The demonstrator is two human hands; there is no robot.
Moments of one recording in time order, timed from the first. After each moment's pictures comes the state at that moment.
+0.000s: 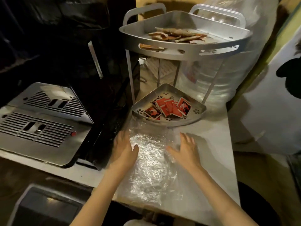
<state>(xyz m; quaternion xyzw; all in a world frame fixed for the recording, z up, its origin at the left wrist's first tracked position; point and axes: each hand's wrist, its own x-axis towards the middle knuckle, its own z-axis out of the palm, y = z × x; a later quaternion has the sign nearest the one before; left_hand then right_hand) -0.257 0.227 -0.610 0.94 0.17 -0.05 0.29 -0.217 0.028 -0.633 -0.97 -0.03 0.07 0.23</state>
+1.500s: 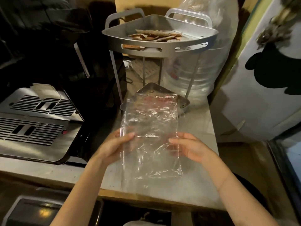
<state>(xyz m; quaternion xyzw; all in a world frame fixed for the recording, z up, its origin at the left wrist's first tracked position) -0.259 0.237 -0.577 0.53 0.13 -0.21 0.81 -0.235 -0.017 -0.592 -0.60 0.10 0.31 0.73</state>
